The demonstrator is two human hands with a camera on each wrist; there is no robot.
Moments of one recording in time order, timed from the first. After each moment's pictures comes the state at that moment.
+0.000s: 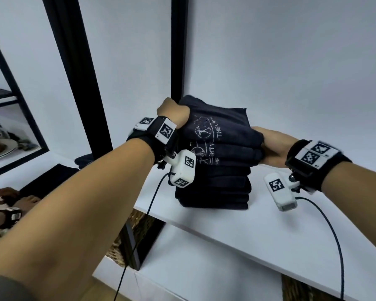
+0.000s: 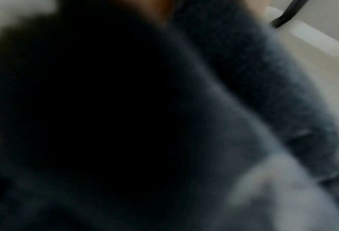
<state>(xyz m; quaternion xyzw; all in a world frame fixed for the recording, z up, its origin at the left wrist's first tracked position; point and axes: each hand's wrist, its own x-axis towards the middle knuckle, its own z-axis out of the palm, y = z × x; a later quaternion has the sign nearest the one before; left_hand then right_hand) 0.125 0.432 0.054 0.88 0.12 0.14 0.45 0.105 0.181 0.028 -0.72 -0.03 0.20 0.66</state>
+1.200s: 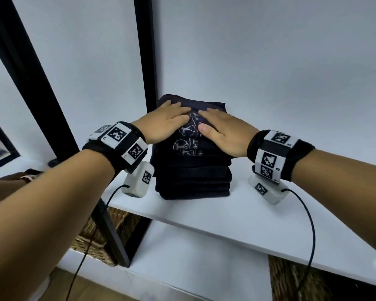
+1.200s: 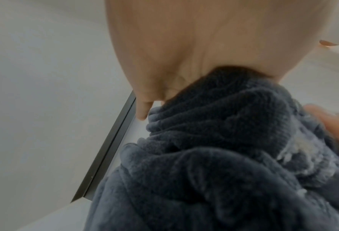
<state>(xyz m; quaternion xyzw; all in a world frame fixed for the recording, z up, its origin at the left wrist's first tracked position) 0.086 0.417 0.042 0.96 -0.18 0.00 0.23 0.087 0.202 0.023 -0.96 -0.26 -0.04 0.12</state>
